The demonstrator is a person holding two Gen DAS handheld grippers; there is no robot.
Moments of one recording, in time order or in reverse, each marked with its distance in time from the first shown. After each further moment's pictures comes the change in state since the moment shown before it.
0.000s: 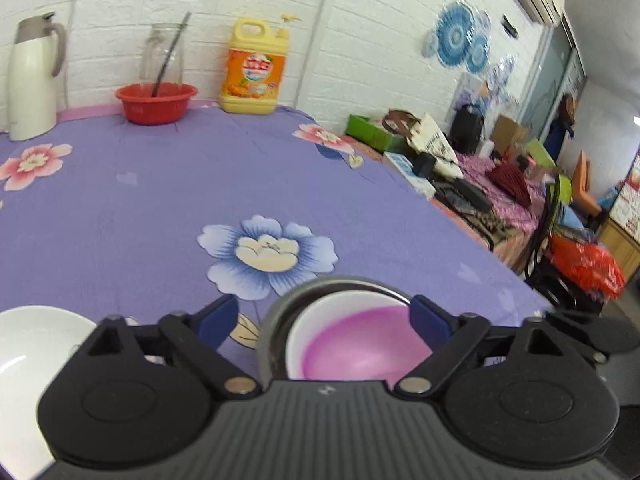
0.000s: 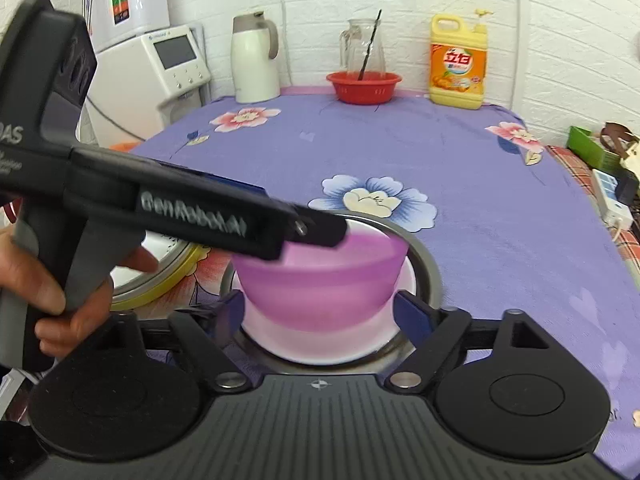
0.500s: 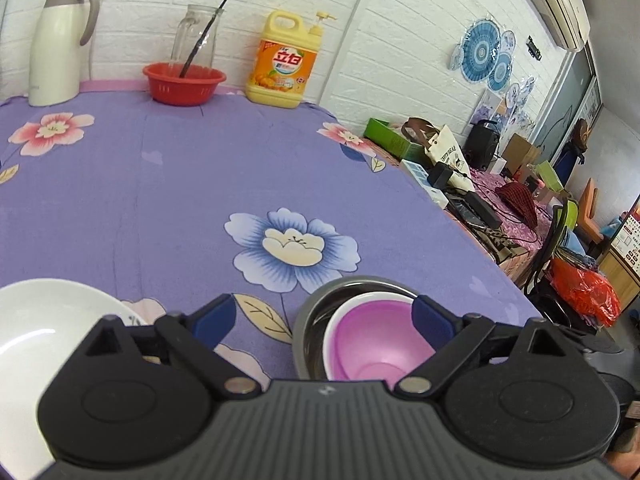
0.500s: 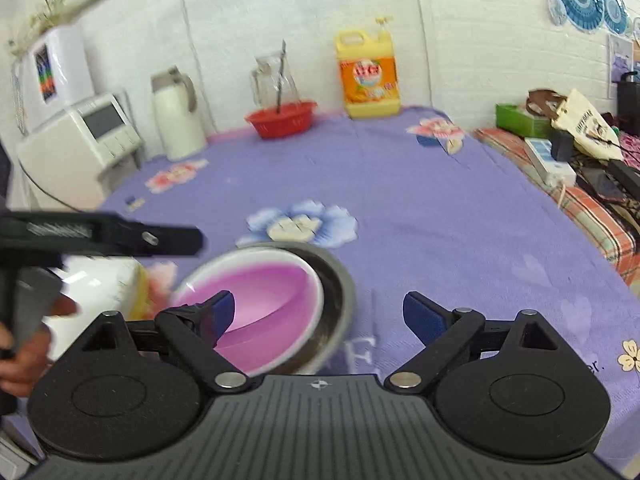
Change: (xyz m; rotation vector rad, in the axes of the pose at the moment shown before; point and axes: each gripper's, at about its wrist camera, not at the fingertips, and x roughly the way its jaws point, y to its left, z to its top) left arm -0.001 0.024 -0.003 -0.092 0.026 0.001; right arm 0.007 -0.044 -0.011 0.220 -0.085 -0.130
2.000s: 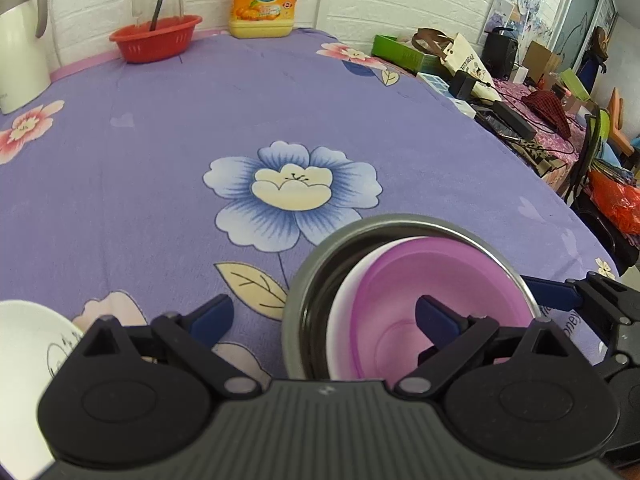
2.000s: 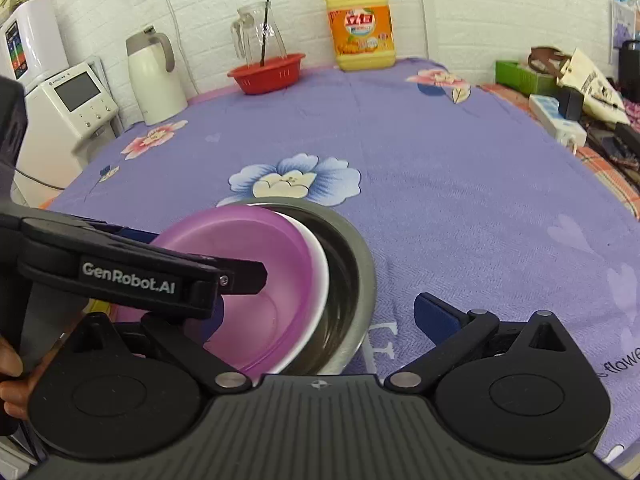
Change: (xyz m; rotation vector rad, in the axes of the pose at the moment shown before) left arm 0.069 -0.016 -0.002 0.156 0.228 0.094; right arm 0.038 0.014 -0.007 0.024 0.087 -0.031
